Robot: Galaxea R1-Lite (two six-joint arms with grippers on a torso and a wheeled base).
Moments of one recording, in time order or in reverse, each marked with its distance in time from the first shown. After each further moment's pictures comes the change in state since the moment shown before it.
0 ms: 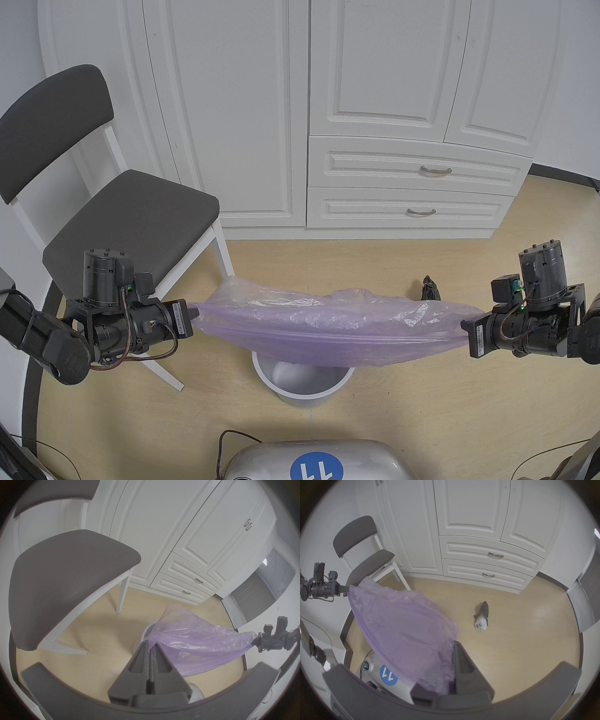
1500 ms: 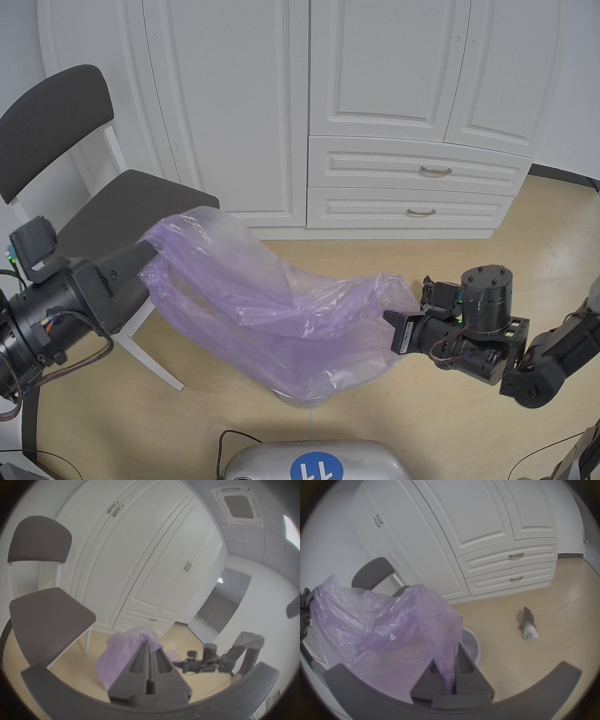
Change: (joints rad) left arm -0.315 -0.608 0.083 -0.024 0.132 -0.002; right arm 0.221 0.283 0.063 -0.652 0.020 0.345
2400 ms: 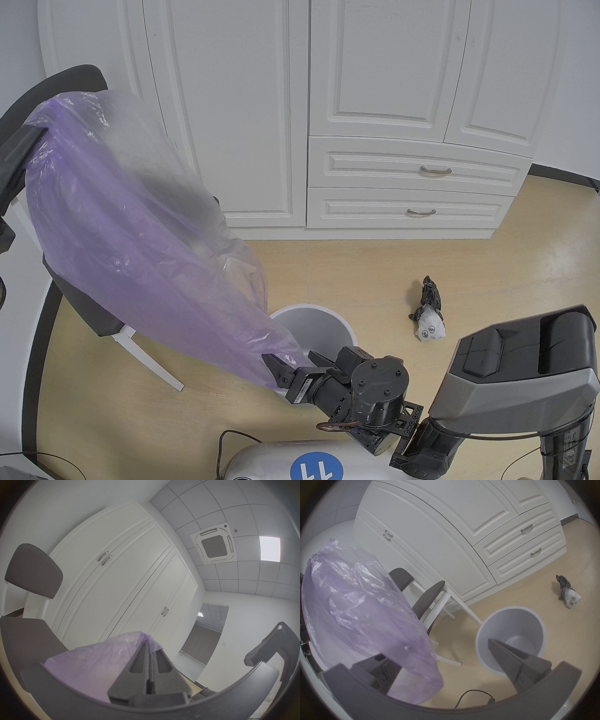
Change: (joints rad) left arm -0.083 -0.186 -0.030 -0.253 0.060 0.010; right arm 0.311 0.497 -0.098 -0.643 -0.159 0.252
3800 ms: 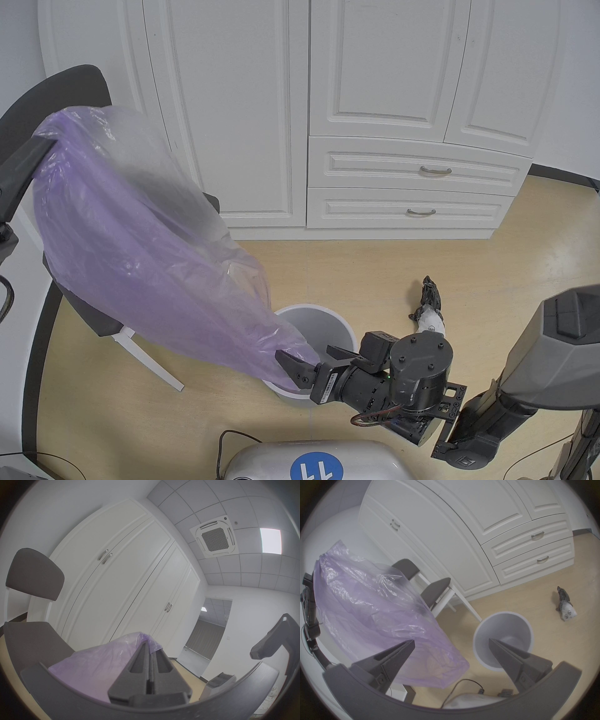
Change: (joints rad) left arm 0.011 -0.001 -0.014 0.070 0.008 0.039; right arm -0.029 -0.237 0.105 0.208 0.106 -0.073
